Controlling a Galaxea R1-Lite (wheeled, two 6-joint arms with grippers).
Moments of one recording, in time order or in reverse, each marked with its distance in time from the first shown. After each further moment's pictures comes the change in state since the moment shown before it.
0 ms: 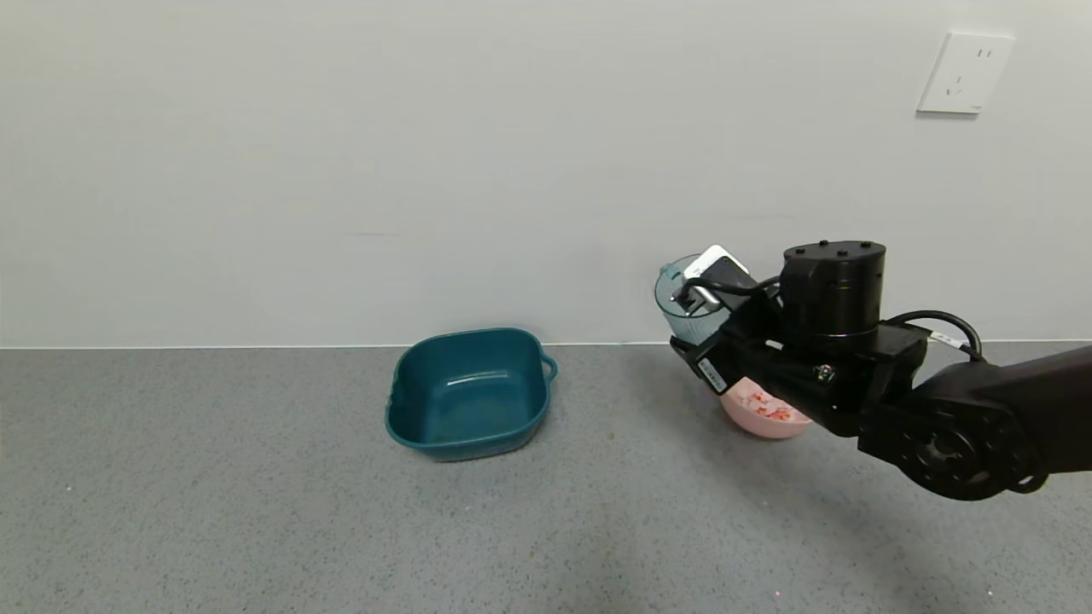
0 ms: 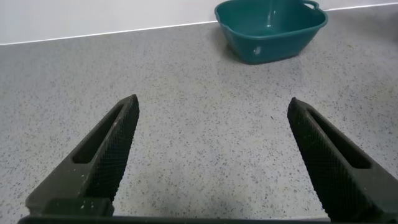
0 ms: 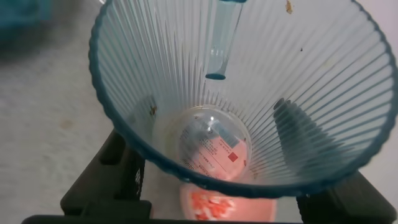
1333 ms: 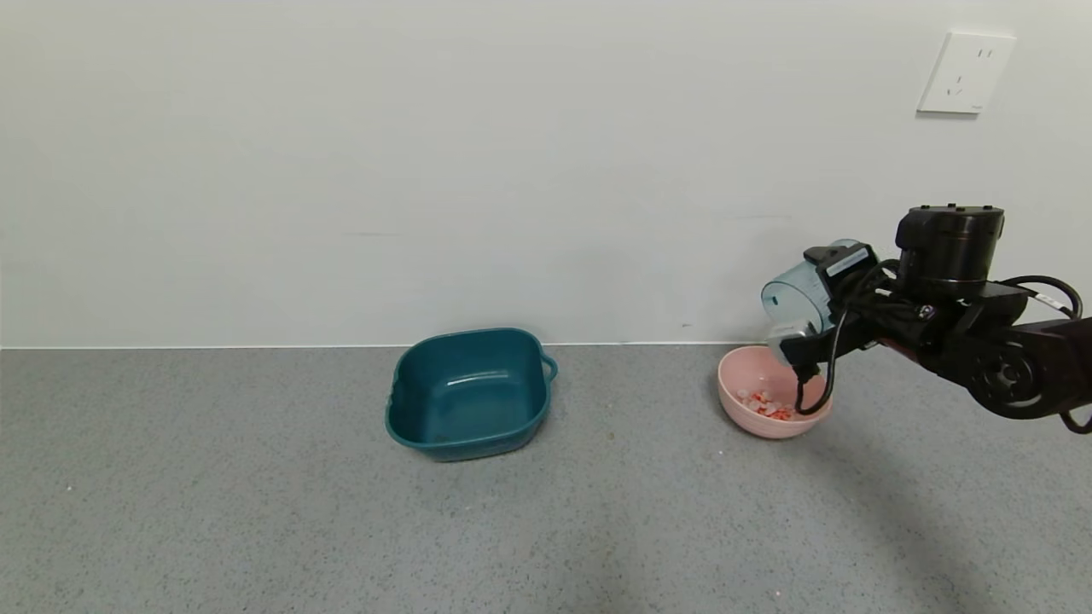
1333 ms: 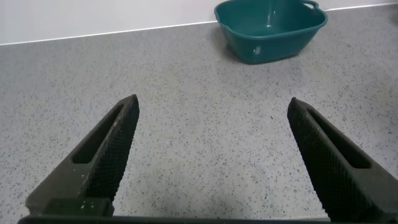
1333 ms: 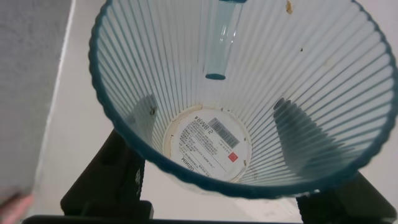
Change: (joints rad) left arm 0.000 0.000 0.000 0.000 0.000 0.000; right arm -0.364 0.011 -0.051 0.003 0.044 -1.577
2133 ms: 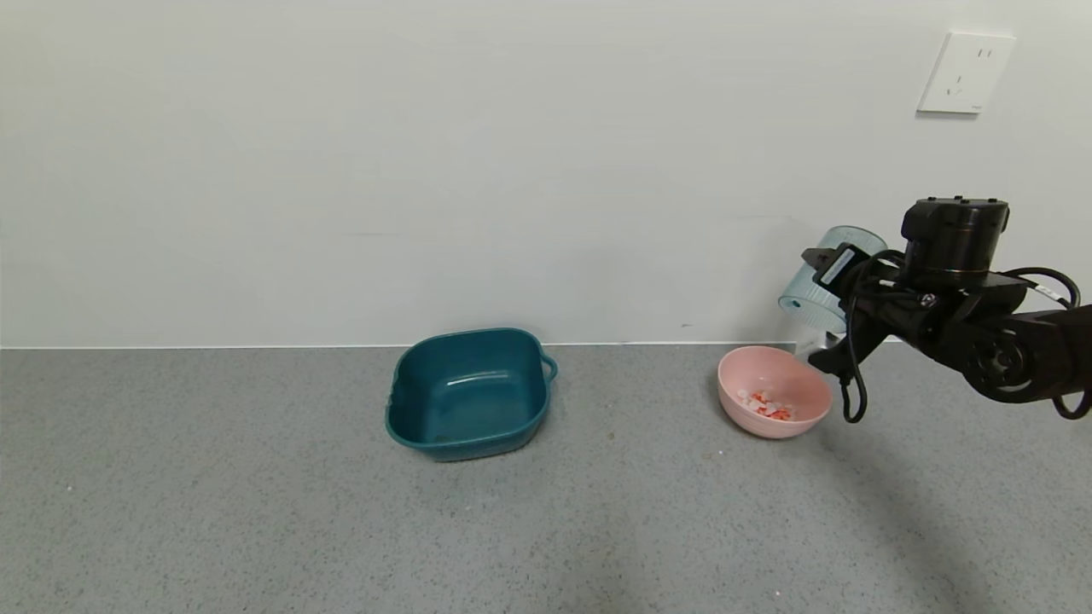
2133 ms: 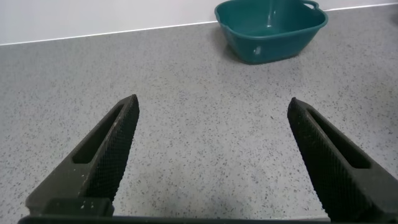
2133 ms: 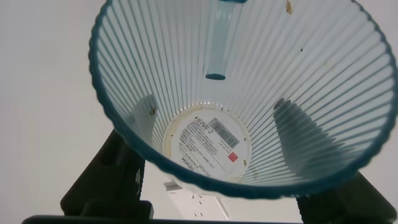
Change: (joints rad) left arm 0.000 0.000 0.000 0.000 0.000 0.000; right arm -0.039 0.040 -0.067 -0.007 0.007 -0.496
